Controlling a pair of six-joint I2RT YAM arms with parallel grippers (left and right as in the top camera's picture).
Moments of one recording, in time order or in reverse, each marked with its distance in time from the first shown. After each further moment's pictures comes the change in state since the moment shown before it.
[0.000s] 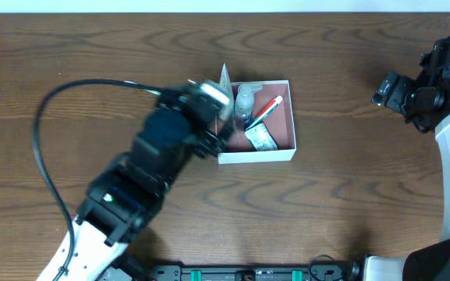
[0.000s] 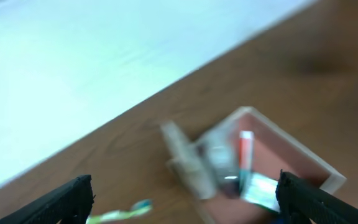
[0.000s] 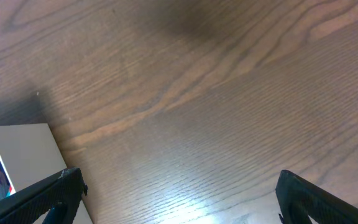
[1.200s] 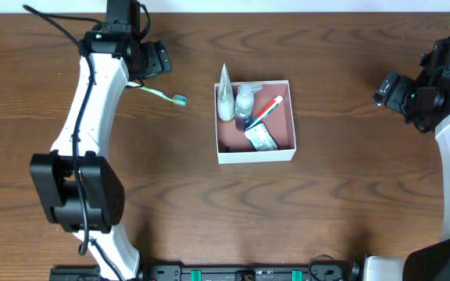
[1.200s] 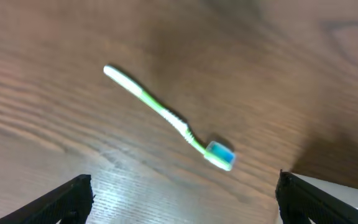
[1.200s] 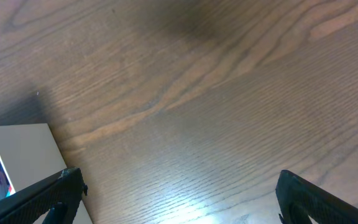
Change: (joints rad) left arm 0.531 0.915 0.667 -0.494 0.171 -0.523; right arm 0.000 0.000 0.000 0.000 0.000 0.000
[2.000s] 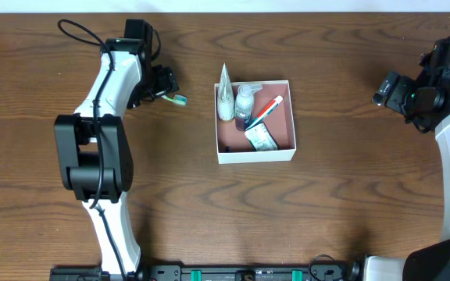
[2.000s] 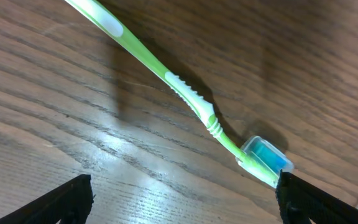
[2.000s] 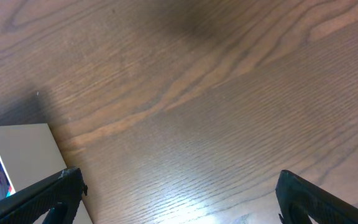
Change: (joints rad) left arm 0.006 0.224 0.000 -0.028 0.052 -0.043; right arm 0.000 0.000 0.000 0.000 0.000 0.000
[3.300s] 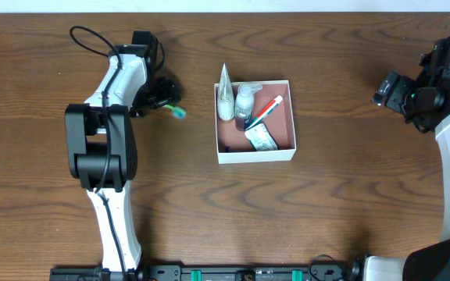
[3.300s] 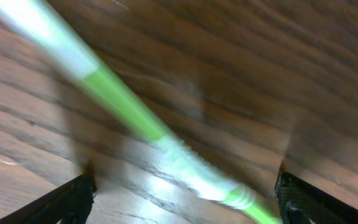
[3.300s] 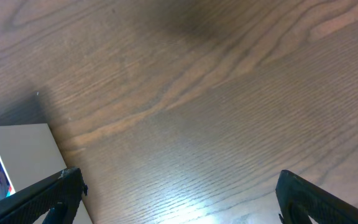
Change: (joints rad) left arm 0.000 0.108 0.011 -0.032 -0.006 0.005; right arm 0.000 0.000 0.000 0.000 0.000 0.000
